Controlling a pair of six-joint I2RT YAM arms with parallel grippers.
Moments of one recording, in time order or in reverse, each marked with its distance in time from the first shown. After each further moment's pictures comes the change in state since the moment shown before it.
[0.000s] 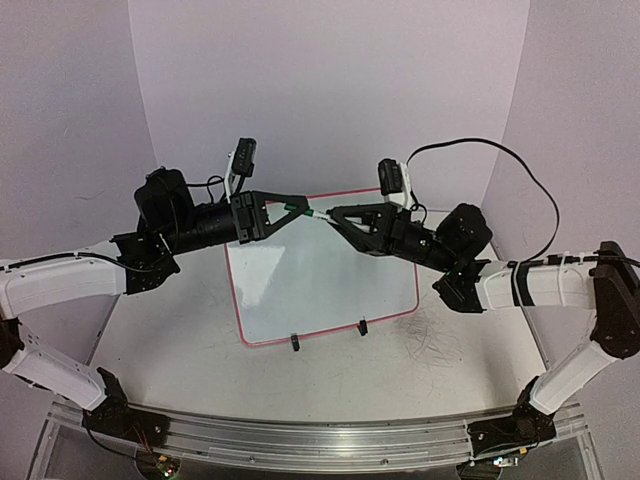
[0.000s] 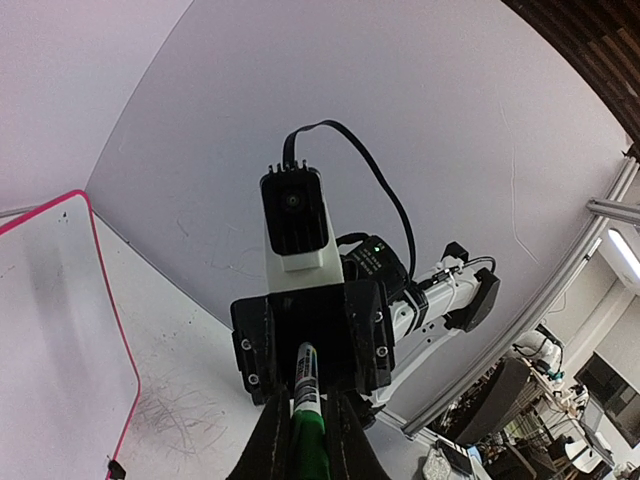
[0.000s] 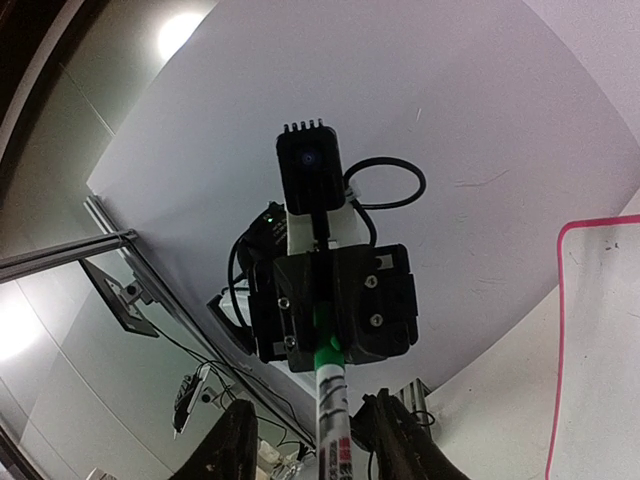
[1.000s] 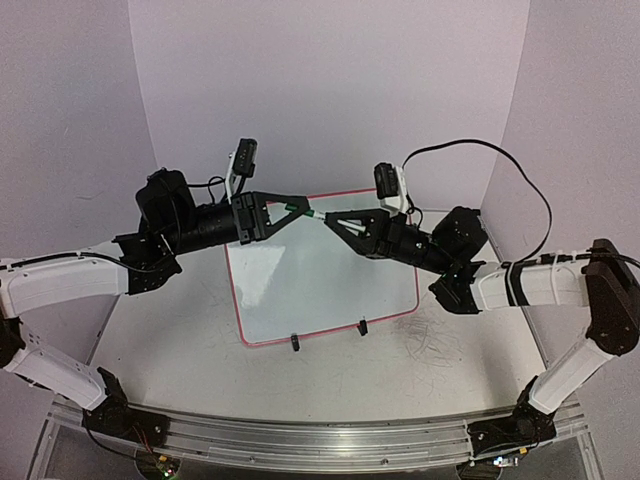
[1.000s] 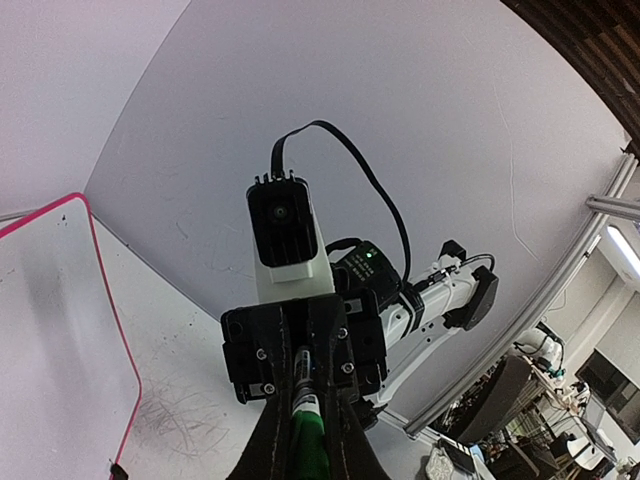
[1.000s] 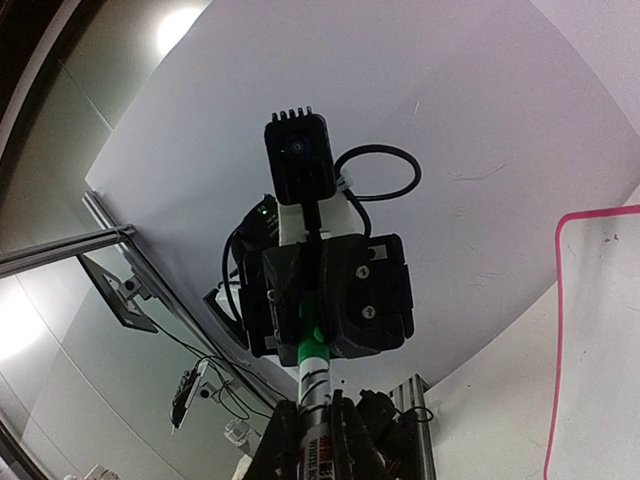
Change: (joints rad) left arm 0.003 0.014 -0.004 0.024 0.012 0.001; right arm -0.002 0.036 0.003 0.034 -0.014 0.003
